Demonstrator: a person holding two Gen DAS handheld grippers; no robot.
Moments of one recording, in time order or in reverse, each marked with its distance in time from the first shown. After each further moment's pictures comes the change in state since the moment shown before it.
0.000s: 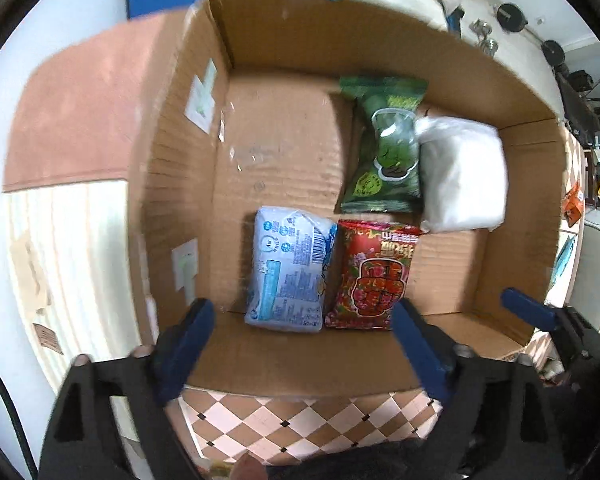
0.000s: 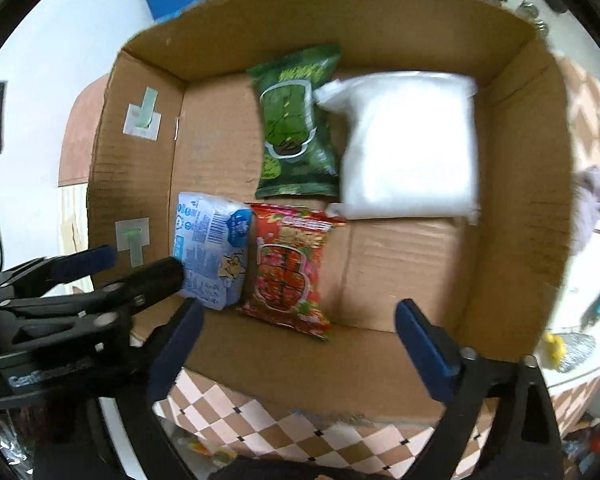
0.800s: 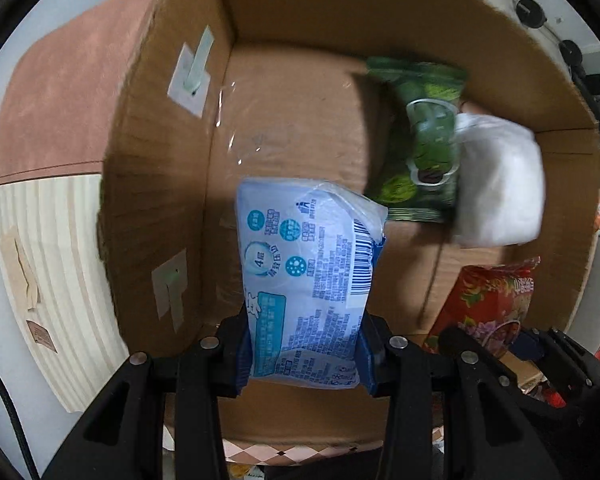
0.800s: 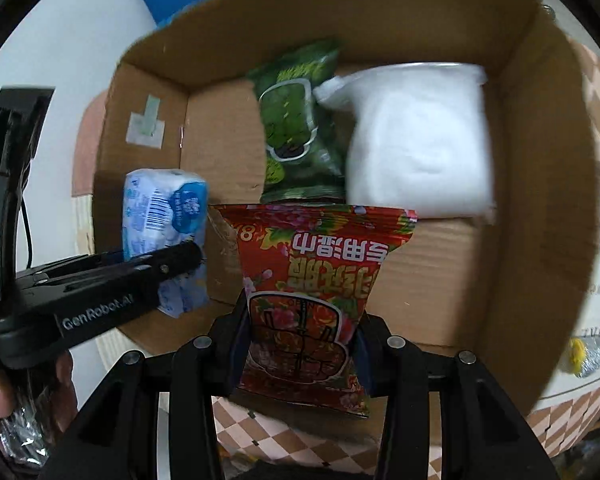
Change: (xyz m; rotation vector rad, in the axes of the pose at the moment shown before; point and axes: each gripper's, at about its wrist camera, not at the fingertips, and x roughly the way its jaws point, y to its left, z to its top) left arm 0.046 0.041 0.040 -0.040 0.124 0.009; right arm 0.025 0.000 0.002 0.023 0.031 0.100
